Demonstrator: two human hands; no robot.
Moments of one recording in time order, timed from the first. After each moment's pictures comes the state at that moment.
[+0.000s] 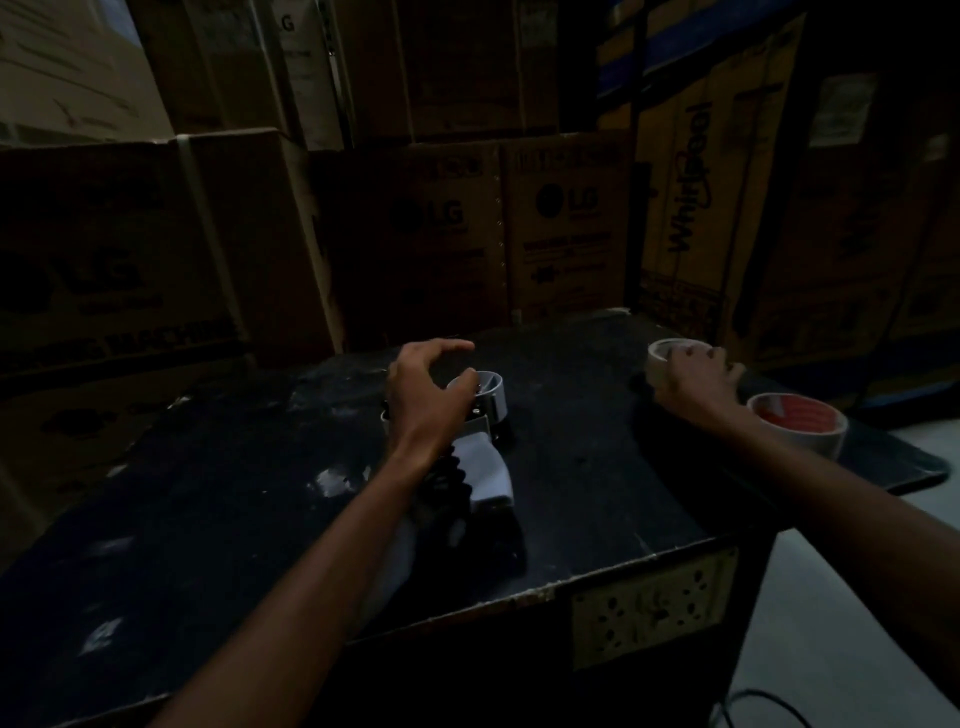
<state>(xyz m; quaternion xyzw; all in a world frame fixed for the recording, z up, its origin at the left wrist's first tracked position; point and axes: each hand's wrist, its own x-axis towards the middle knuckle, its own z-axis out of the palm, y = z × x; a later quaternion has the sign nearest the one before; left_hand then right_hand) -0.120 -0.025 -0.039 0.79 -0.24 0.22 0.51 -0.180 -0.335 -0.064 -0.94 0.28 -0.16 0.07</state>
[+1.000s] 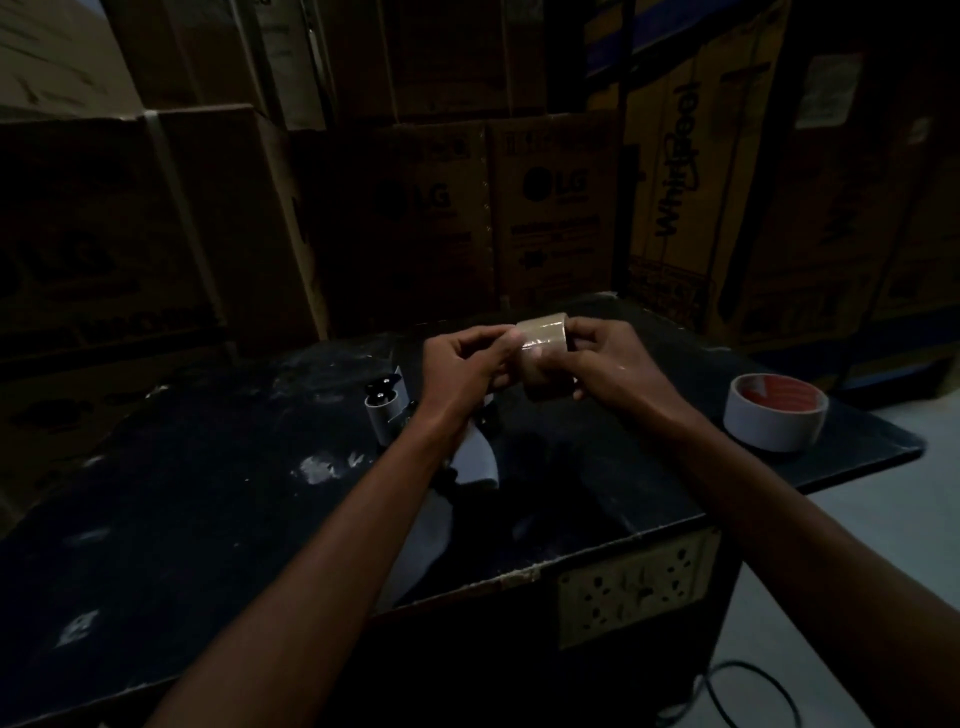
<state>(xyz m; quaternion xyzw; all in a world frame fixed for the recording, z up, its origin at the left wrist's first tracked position) -0.141 -0.067 -0.031 0.62 -0.25 -0.03 0.74 -0.223 -0.208 -0.018 -0.80 0.02 -0.24 0.55</state>
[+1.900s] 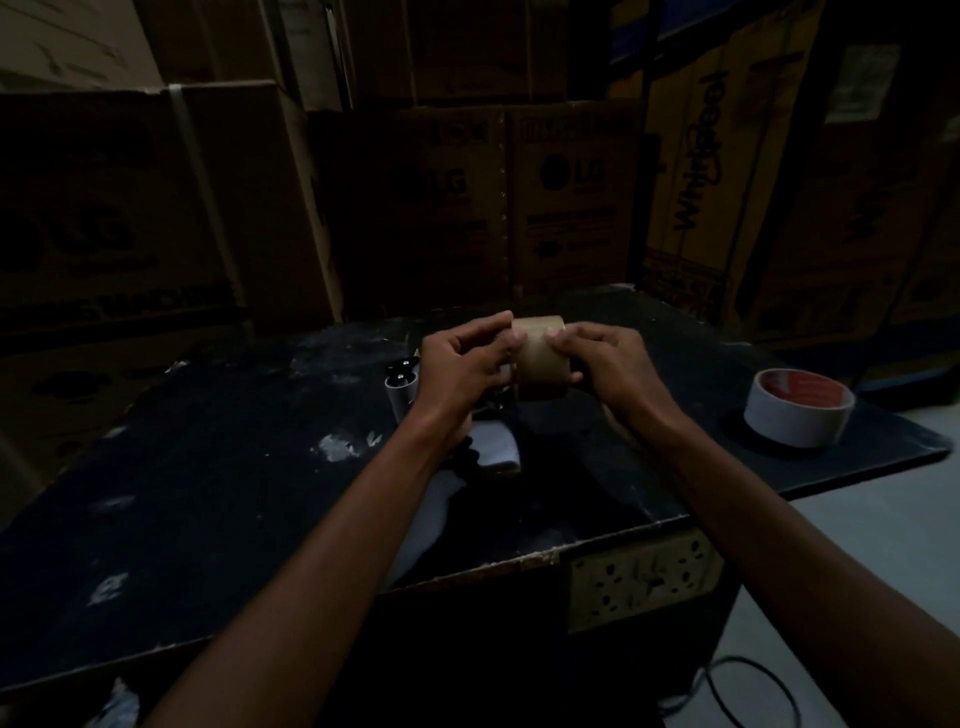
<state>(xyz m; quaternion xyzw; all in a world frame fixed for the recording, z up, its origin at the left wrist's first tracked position) -0.140 -0.041 -0.037 0.59 -0.21 -0.07 0.78 -0.220 -0.183 -0.030 -0.72 0.02 -0.24 0.66</state>
